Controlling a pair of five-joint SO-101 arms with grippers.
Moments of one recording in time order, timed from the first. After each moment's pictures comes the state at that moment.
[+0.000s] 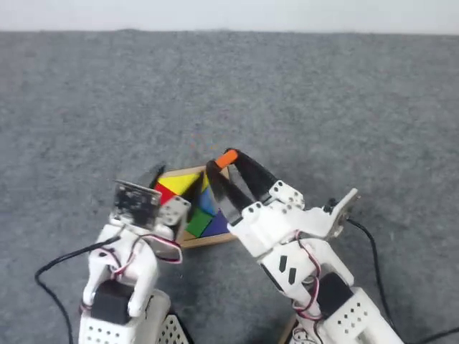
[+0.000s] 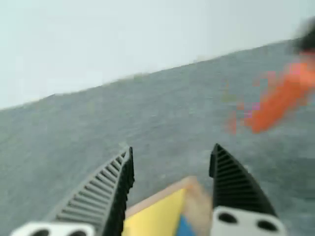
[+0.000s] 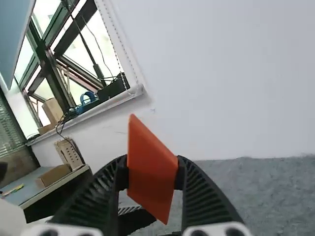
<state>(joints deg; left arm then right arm) 7.6 -103.0 83.4 50.7 -1.1 -43.3 -90.0 87.9 -1.6 -28.7</state>
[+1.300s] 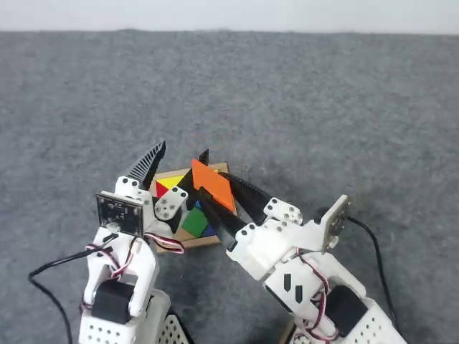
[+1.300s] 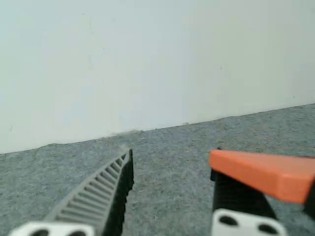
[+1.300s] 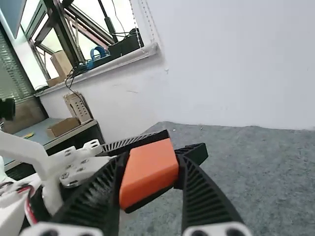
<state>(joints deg) 6.9 -103.0 83.5 37.8 2.9 -50.5 -99.6 81.9 22.9 -22.2</state>
